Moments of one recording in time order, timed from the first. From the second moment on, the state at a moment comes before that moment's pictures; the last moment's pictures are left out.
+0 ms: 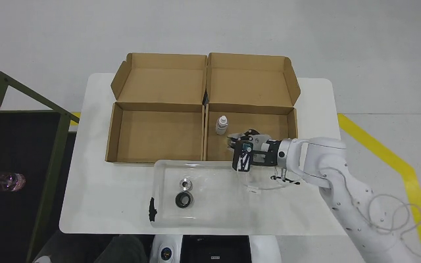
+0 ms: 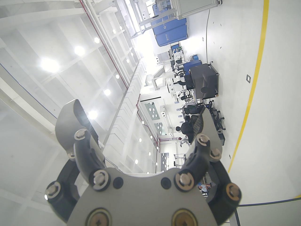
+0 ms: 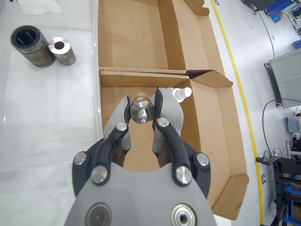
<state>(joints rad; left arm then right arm) -0.19 -0.18 -0.57 -1.44 2.04 -0.23 0.13 -1.06 -1.04 1.11 -1.91 -1.40 -0.87 0.45</state>
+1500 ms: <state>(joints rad) -0.19 -0.18 -0.57 -1.44 2.04 -0.23 0.13 -0.75 -1.13 0.86 -1.37 -1.28 -0.79 0.53</state>
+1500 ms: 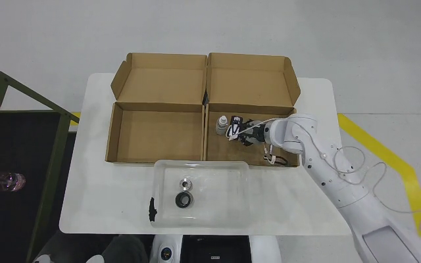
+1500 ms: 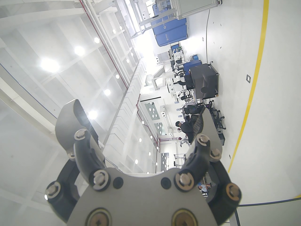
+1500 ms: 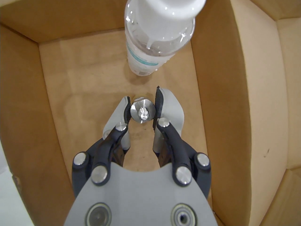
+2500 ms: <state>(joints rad) -0.19 -0.18 -0.57 -1.44 2.04 -0.23 0.13 -1.09 -1.03 1.15 -1.88 -1.32 -0.90 0.41</state>
